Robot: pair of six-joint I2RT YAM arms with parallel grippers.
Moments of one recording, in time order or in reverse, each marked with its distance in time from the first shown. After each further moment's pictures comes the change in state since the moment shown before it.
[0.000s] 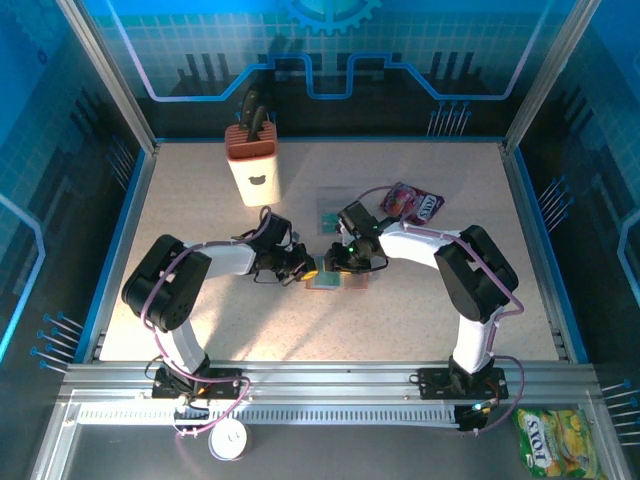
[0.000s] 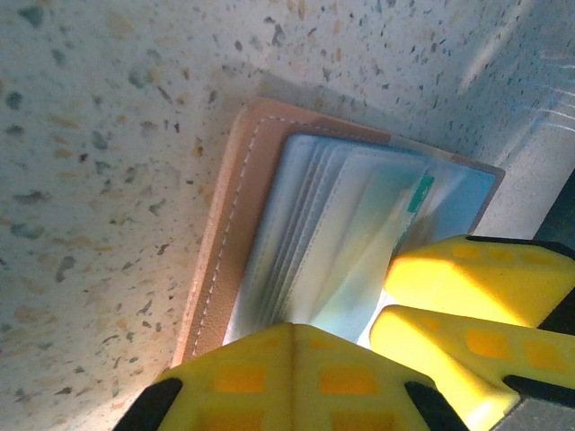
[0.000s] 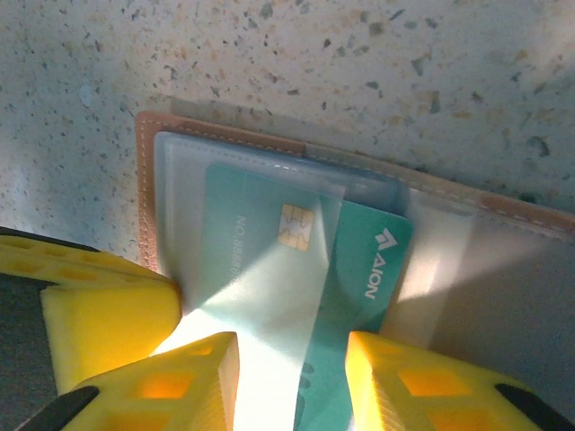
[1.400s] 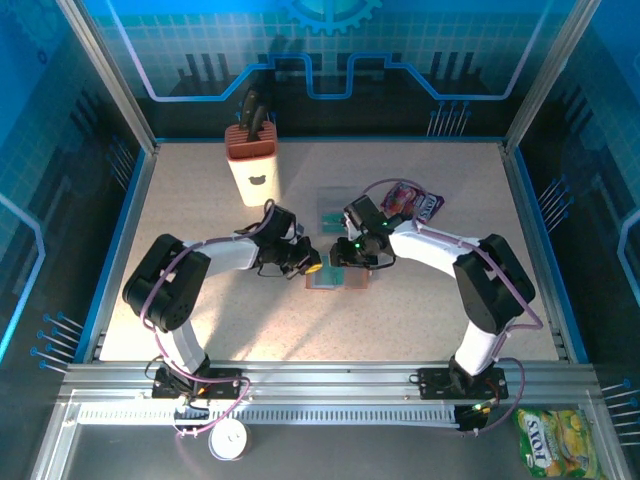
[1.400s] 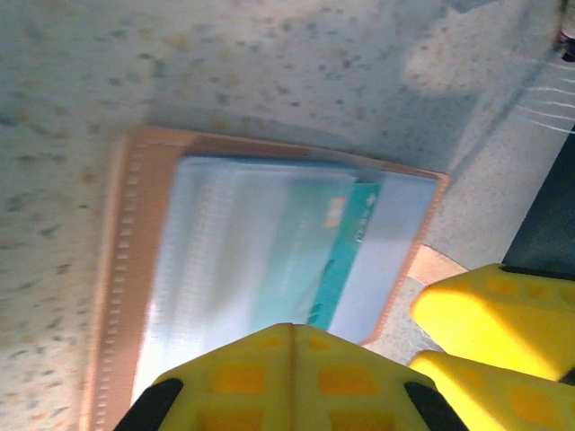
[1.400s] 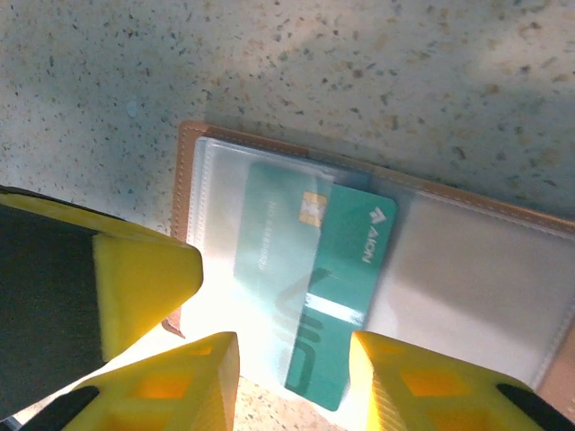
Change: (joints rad) left arm -0.021 0.002 0.082 -0.045 -0.003 0.003; right arm -0.017 -0.117 -0.018 -0.053 0.051 -0.044
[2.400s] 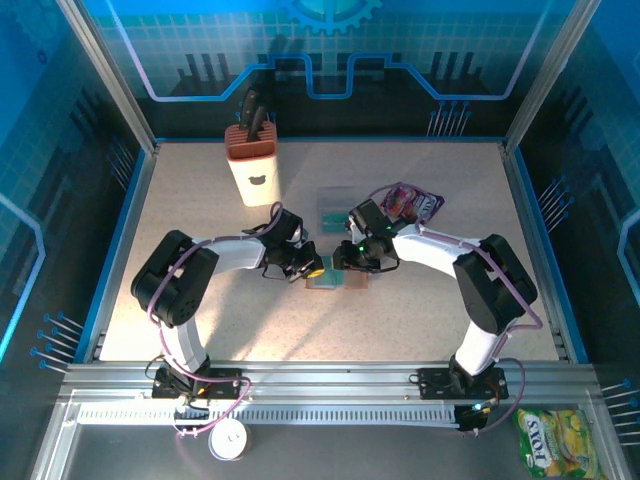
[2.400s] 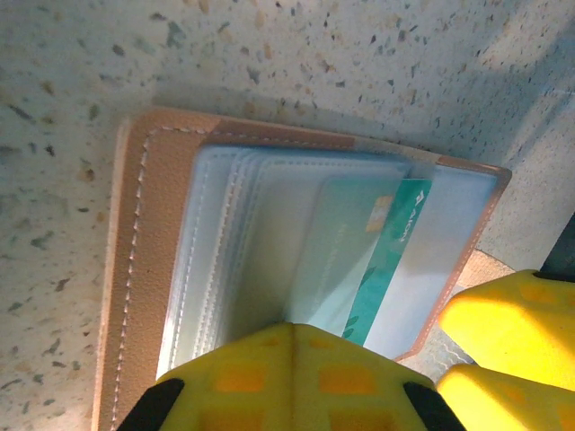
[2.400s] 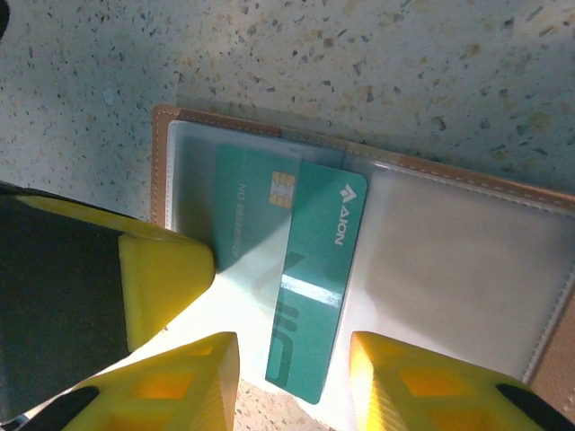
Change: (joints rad) left arm -0.026 0.051 0.023 -0.045 -0.035 0.029; right arm -0.020 0.003 -0.054 0.054 -0.046 0.024
